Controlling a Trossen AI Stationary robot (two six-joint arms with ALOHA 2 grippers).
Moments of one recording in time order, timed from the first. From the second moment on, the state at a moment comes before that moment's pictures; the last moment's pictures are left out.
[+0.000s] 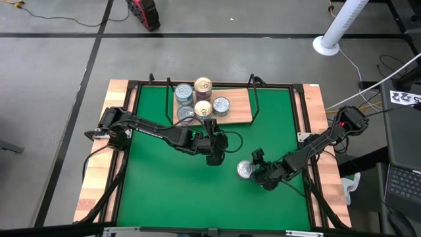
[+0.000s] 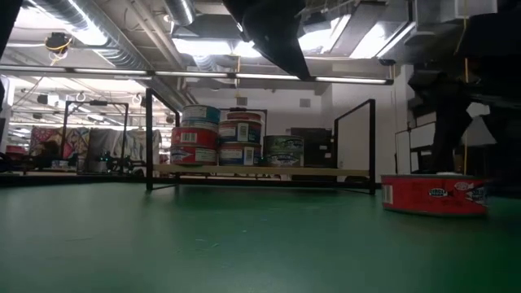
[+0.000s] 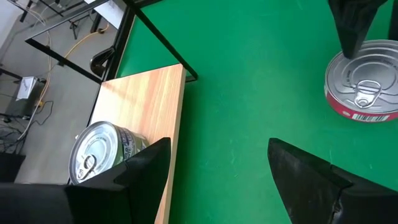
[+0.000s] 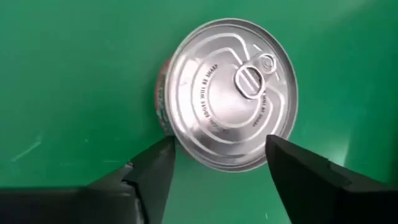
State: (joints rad) left arm -0.19 1.86 1.53 -0.53 -0.60 0.02; right arm 0.62 1.47 0.74 -0.46 0.38 -0.01
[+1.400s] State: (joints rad) left arm -0.19 1.86 1.53 -0.53 -0.60 0.04; right arm 0.62 1.57 0.74 -0.24 0.43 -0.05
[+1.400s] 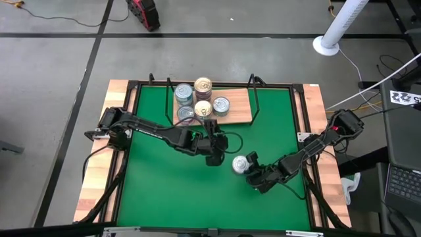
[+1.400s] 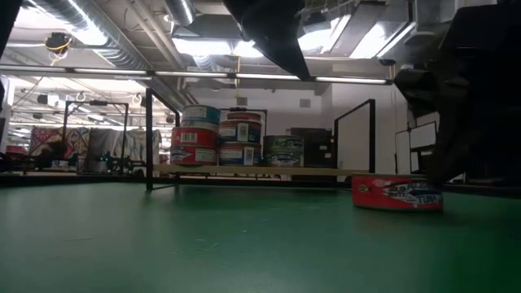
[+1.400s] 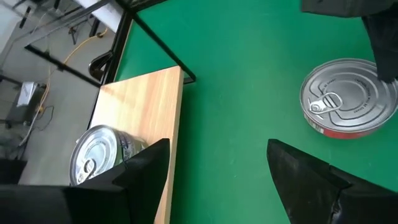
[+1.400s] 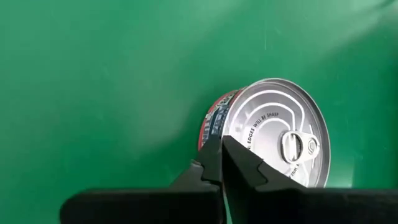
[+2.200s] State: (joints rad) left arm -0.38 1.86 1.53 -0.54 -0.56 0.17; right arm 0.42 1.57 0.74 -0.03 0.31 0.16
